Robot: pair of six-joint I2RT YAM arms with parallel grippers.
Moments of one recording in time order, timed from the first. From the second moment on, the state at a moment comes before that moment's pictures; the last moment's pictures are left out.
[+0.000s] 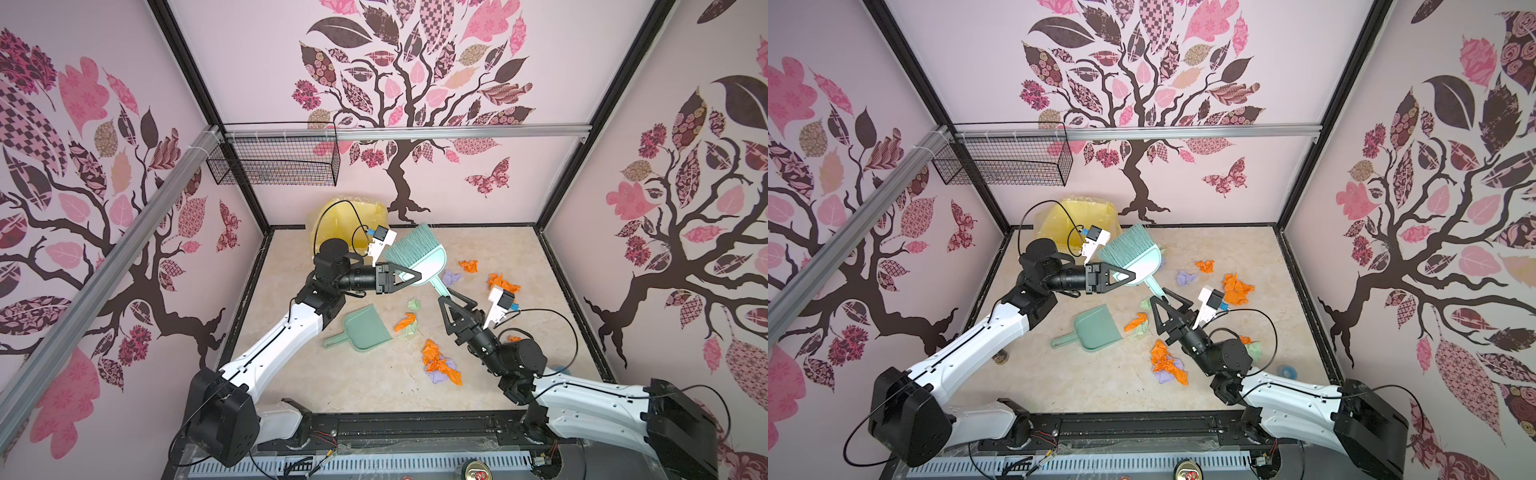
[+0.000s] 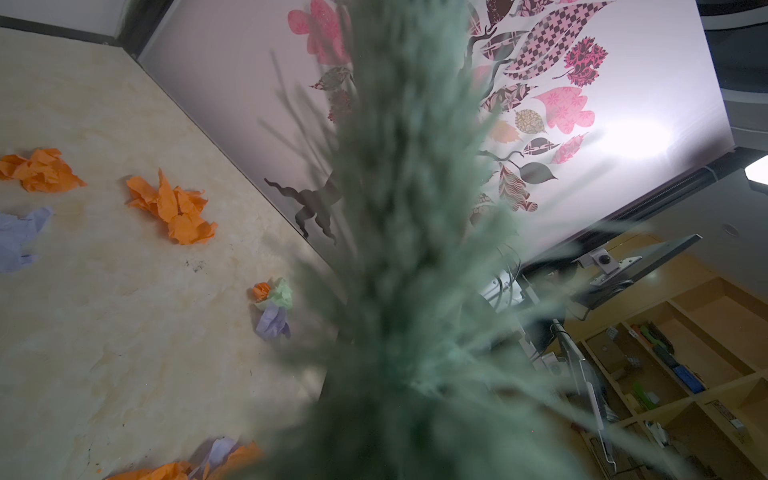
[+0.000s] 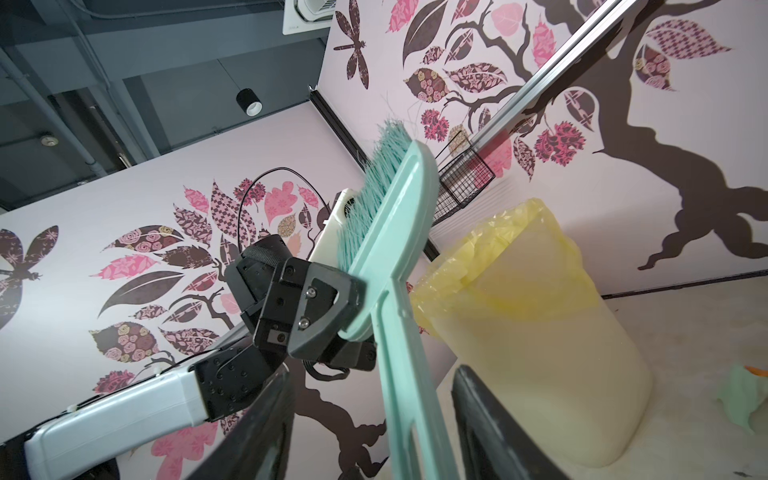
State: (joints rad) left arm -0.49 1.31 1.04 0.25 1.05 -0.84; right arm 0.95 1.01 0.31 1.20 0.18 0.65
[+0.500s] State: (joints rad) left arm -0.48 1.30 1.03 0.25 1.07 -0.83; right arm 0.87 1.18 0.36 1.32 0.03 0.79
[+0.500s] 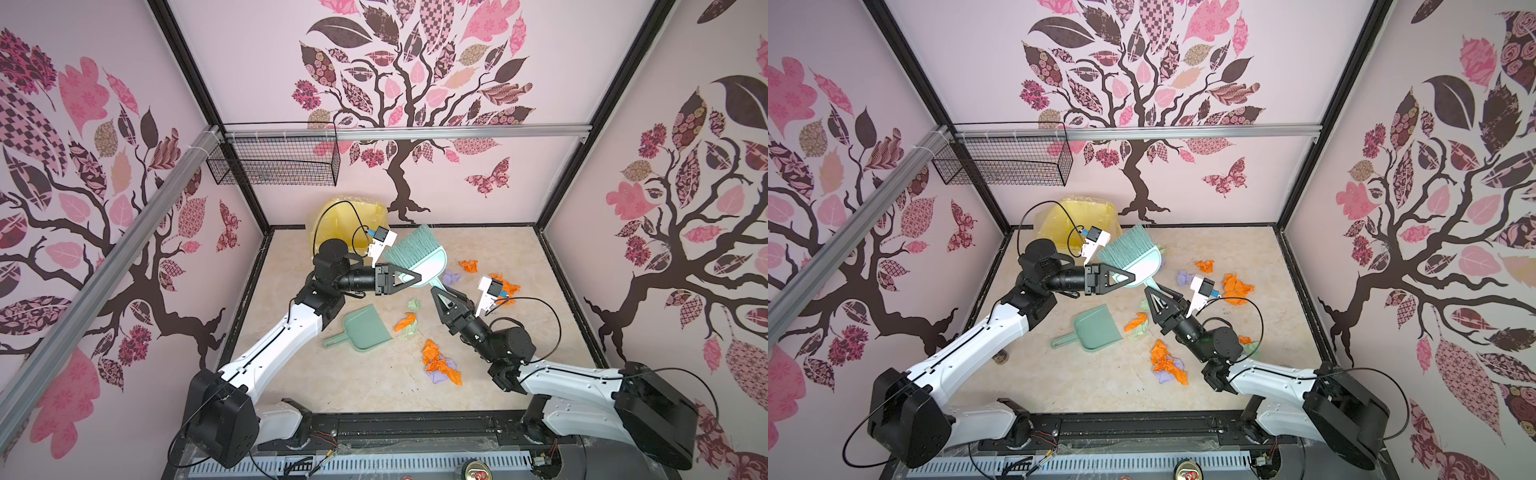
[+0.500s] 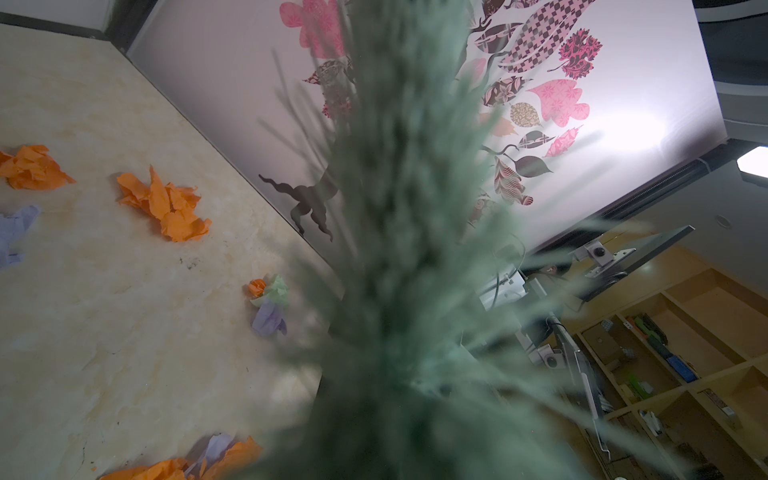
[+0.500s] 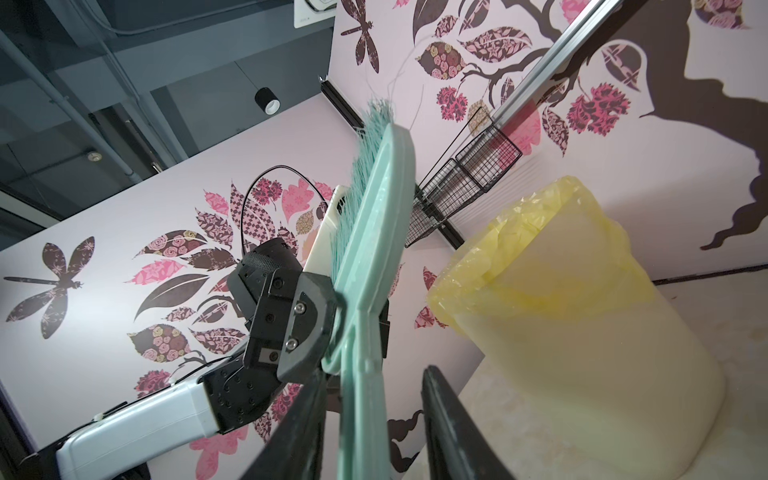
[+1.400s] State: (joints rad) left arm -0.48 1.30 1.03 0.22 1.10 -0.78; right arm 0.77 1.11 0.39 1.18 -0.16 0.84
